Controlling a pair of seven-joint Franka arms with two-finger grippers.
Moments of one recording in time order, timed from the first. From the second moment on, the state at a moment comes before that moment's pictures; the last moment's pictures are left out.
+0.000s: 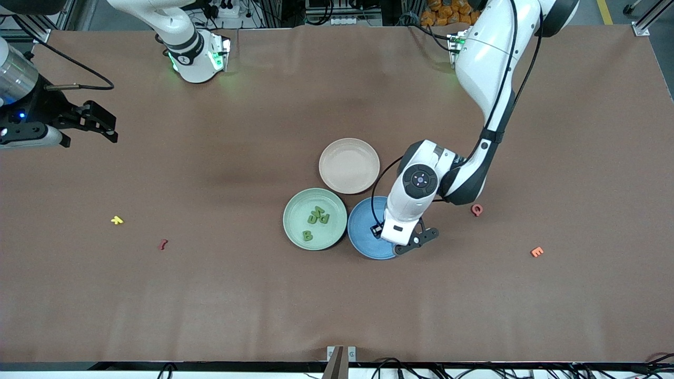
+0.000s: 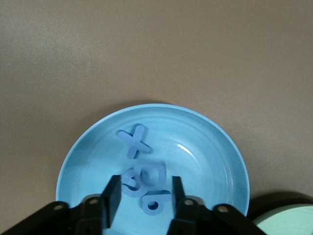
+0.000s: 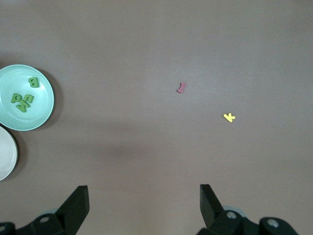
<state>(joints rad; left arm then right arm) -0.52 0.78 -0.03 -1.45 0.00 2.33 -0.98 0.13 -0.05 -0.04 -1.64 -0.01 1.62 -0.01</state>
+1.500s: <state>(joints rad) -0.06 0.74 -0.12 -1.44 0.16 2.26 -0.35 0.12 -0.05 -0.04 -1.63 -0.01 1.62 -0.01</state>
